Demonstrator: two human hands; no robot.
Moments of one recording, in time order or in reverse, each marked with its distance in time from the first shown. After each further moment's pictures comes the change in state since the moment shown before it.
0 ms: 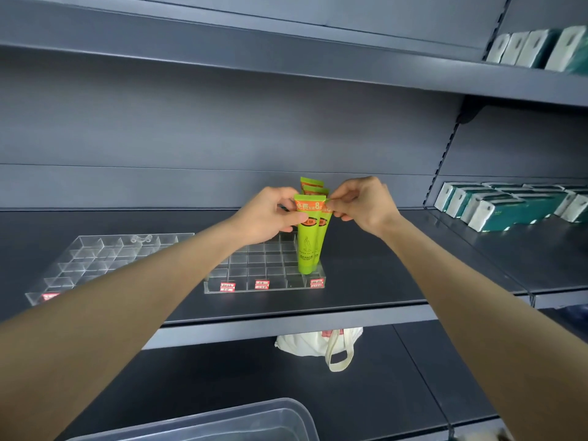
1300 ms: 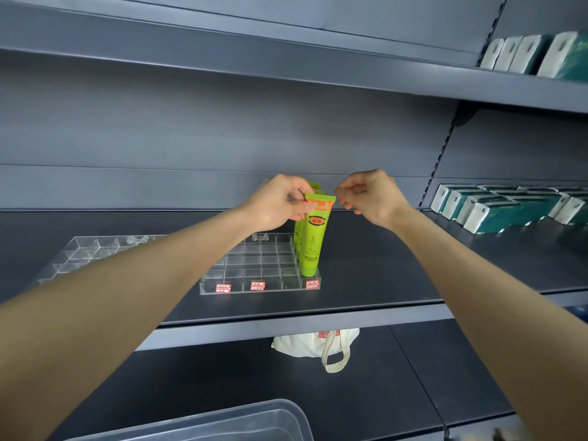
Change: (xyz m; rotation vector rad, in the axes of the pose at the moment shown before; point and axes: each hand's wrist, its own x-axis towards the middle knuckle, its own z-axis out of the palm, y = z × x) left_hand 0.026 0.011 0.004 0.133 0.033 0.065; right_hand 0.008 0.002 -0.021 -0.039 -0.006 -0.014
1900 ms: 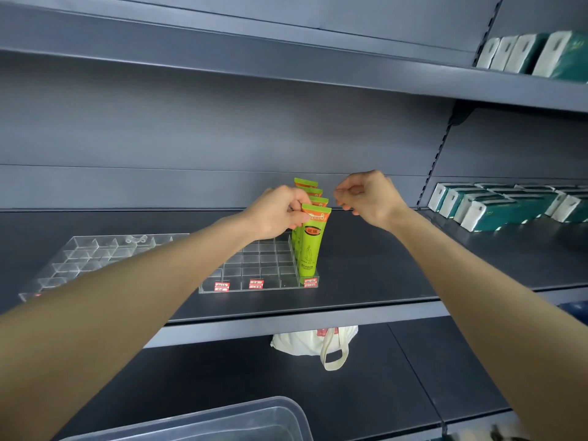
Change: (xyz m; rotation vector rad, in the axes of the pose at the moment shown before) left_hand -0.010 -0.001 0.007 0.231 -0.061 -0.018; right_hand -0.007 -0.003 -0.001 -0.044 0.003 -0.003
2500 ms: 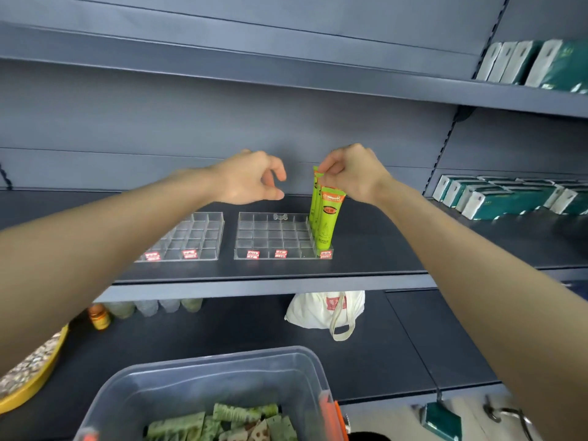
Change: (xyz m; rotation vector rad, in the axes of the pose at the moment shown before) left_hand -0.094 0.032 -0.089 0.406 -0.016 -0.064; right_hand -0.055 -0.095 0.000 -0.178 -0.075 -0.111
